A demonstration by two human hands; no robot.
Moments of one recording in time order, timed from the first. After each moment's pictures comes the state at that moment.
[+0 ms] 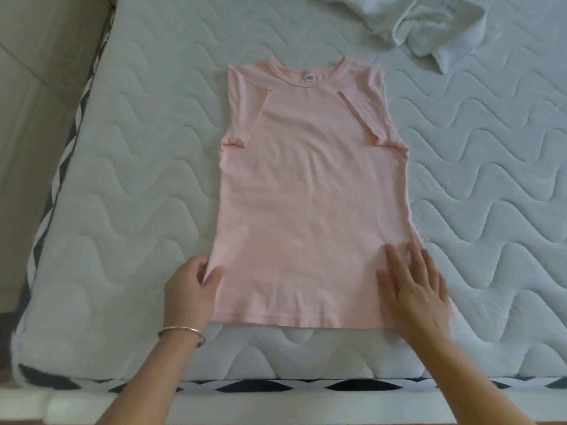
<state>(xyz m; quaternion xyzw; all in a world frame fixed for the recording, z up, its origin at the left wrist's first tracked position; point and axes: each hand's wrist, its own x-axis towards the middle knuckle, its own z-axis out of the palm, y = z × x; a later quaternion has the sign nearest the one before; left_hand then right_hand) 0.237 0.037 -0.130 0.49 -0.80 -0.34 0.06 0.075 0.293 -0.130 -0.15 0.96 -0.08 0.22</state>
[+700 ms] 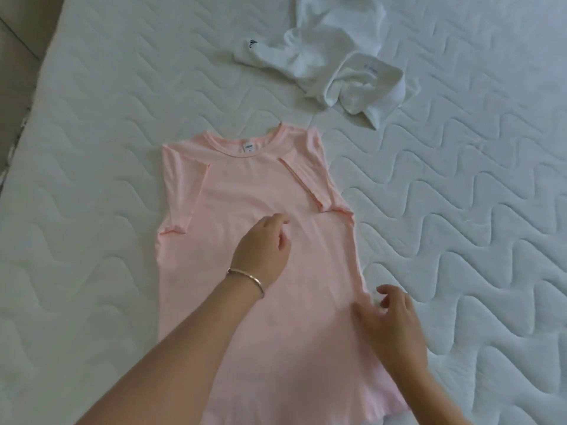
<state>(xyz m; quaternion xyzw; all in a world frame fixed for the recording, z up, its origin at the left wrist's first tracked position) -0.004 0.048 -0.106 0.17 -0.93 -0.33 0.04 0.004 0.269 -0.113 0.07 0.94 -0.26 0.21</state>
